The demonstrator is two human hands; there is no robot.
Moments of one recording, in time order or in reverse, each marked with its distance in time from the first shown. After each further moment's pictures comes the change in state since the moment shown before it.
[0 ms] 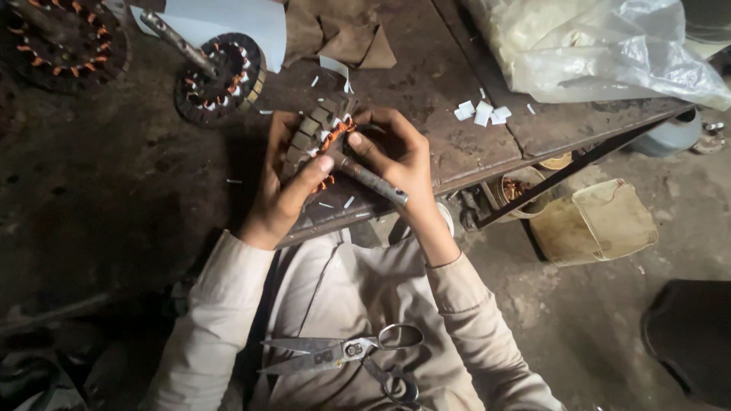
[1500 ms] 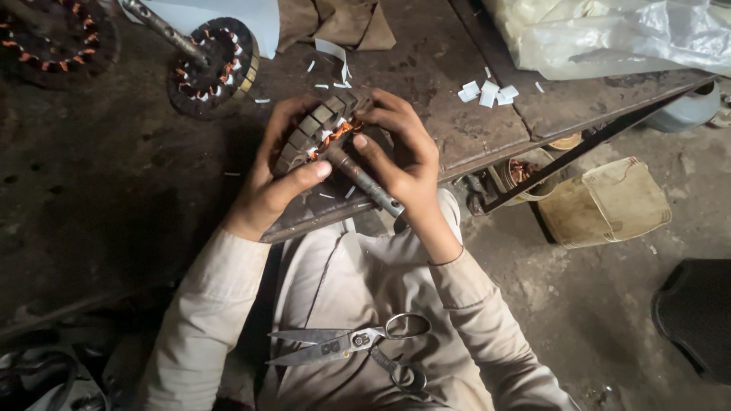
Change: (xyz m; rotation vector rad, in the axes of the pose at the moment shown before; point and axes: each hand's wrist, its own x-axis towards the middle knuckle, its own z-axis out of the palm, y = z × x) left_hand 0.003 0.009 -0.014 -0.070 -0.164 -0.088; right_hand -0.021 0.001 -0.005 -0.240 0.006 -0.284
